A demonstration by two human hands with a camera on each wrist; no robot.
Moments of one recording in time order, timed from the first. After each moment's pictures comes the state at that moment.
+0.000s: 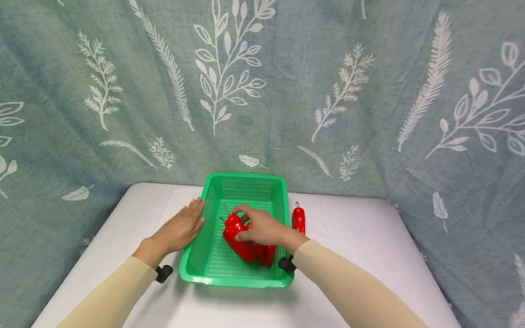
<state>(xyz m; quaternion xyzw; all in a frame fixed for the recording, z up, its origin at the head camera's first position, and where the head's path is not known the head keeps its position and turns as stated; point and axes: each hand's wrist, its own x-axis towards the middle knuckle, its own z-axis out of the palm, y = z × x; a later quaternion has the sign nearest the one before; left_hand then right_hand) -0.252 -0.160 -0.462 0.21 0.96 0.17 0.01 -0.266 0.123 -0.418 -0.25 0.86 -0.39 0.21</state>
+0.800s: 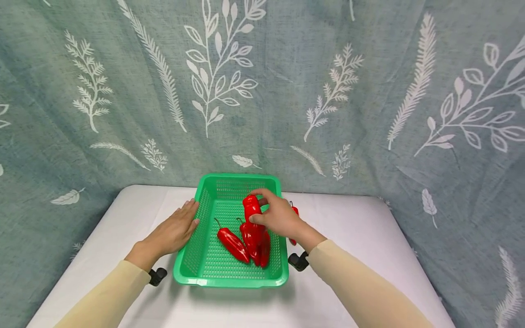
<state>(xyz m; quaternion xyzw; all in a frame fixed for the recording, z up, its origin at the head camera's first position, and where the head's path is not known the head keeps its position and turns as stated) -0.250 -0.160 -0.465 0.21 0.96 0.17 -0.01 -0.265 0.166 -0.392 -0.17 0.87 -0.46 0.12</state>
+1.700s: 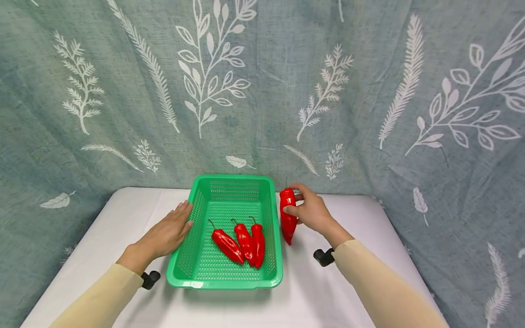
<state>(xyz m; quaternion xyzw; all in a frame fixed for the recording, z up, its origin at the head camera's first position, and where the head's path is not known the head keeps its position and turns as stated) -0.246 -0.158 -0.464 0.22 0.96 0.18 -0.01 -0.284 0.258 -0.402 -0.07 0.89 -0.45 0.06</state>
